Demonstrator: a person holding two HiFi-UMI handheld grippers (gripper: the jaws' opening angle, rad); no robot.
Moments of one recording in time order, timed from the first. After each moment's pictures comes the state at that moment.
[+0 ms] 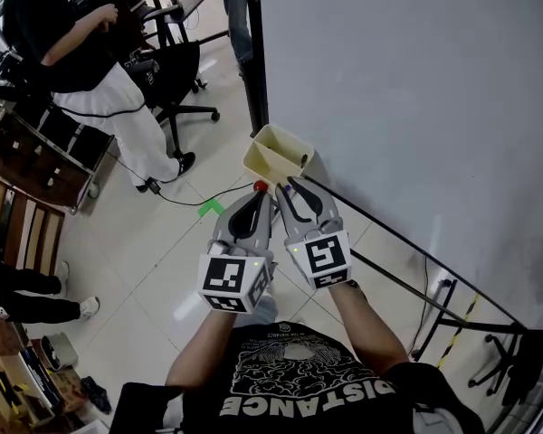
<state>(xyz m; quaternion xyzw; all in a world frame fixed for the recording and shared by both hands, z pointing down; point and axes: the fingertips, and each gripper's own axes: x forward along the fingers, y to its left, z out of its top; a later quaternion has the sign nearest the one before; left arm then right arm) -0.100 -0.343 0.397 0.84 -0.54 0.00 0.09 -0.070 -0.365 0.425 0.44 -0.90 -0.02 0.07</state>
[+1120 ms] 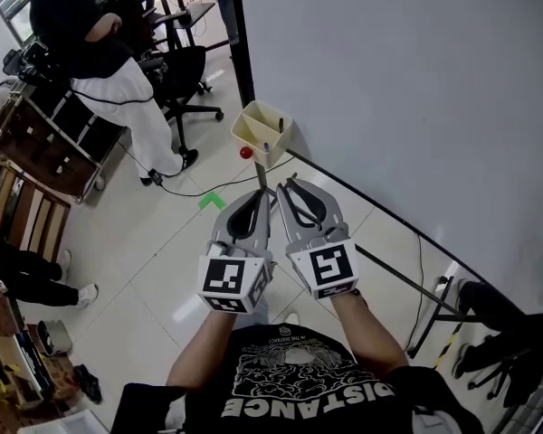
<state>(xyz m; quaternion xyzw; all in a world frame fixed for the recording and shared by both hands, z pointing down) -0.057 -0.238 0.371 0.83 -0.55 -0.01 0.05 -0.021 -0.247 0.369 0.44 -0.90 -0.05 0.00</state>
